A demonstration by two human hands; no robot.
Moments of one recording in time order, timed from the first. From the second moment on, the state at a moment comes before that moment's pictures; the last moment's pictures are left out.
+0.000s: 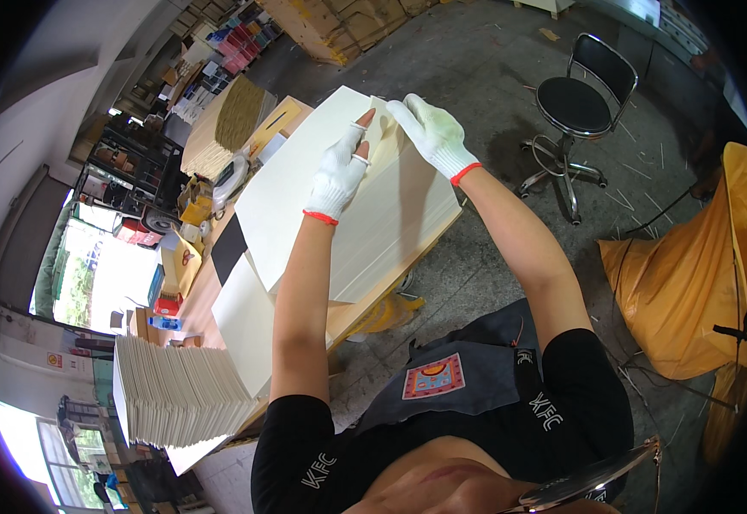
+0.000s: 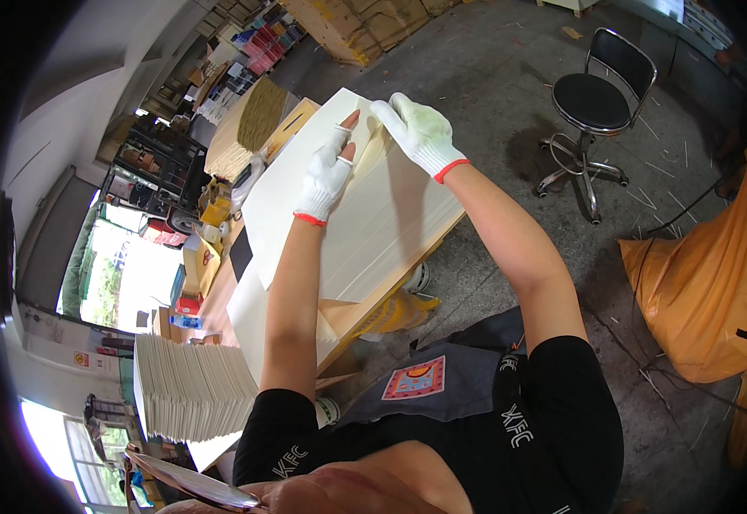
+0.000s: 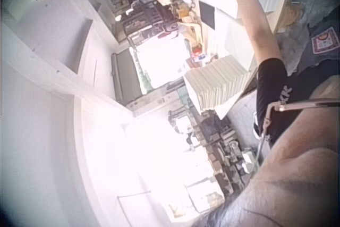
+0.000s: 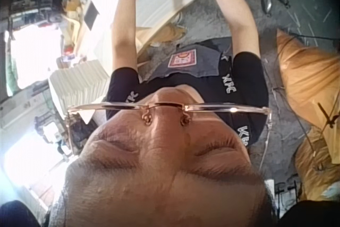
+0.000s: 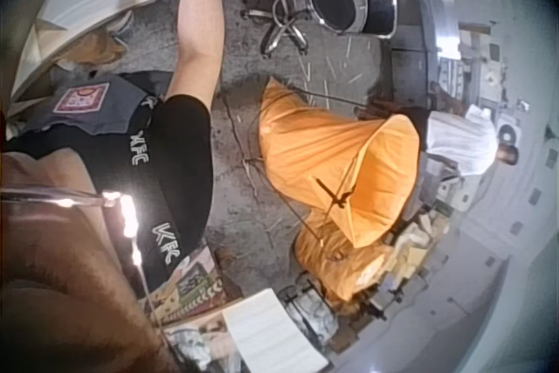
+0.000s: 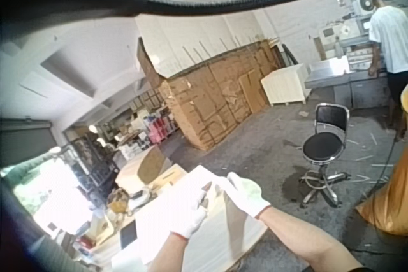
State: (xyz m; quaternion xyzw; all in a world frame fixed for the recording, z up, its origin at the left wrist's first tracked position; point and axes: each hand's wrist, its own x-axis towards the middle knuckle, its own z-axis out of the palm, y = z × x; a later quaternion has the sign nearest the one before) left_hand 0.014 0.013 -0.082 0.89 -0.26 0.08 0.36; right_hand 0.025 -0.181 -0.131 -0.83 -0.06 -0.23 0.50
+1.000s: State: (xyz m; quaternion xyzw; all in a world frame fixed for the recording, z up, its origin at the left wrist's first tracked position) left_hand 0.010 0.010 -0.076 0.92 -0.23 0.01 0.33; right_hand 0.033 -0.179 -0.140 -0.83 -0.05 -0.26 0.50
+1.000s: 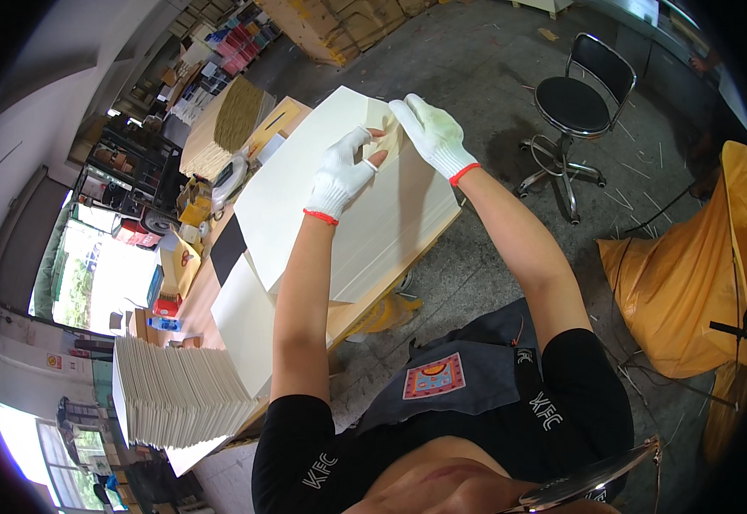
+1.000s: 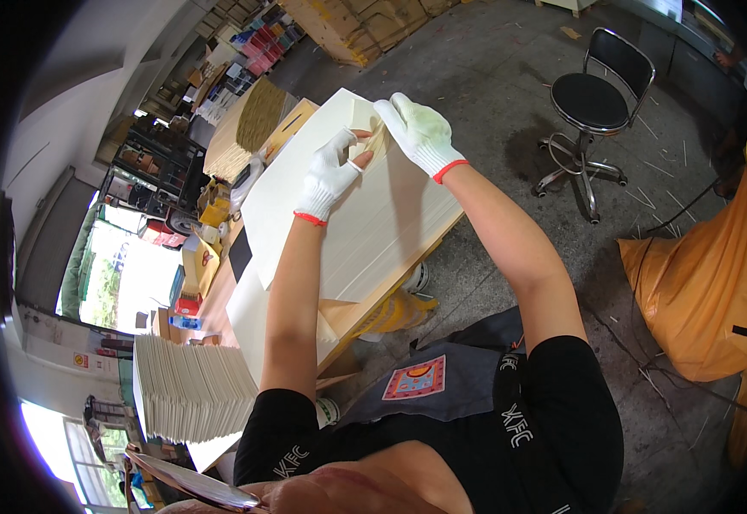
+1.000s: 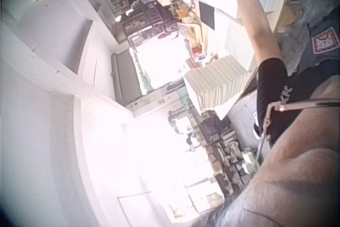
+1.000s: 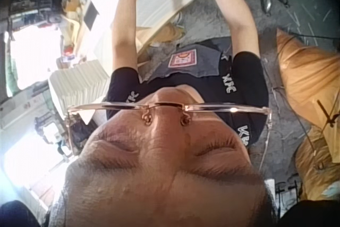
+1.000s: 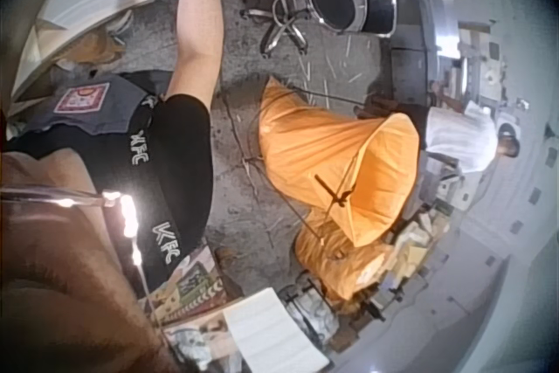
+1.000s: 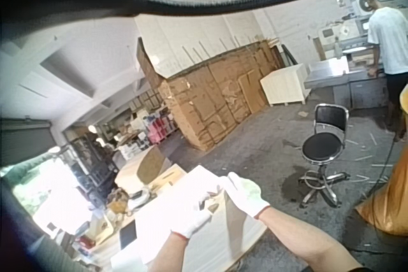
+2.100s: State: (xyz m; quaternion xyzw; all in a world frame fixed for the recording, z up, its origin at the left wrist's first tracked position) left_hand 0.018 0.014 -0.084 0.92 -0.29 0.06 0.27; right_hand 0.030 -0.176 -0.140 -0.82 -0.04 -0.27 0.51
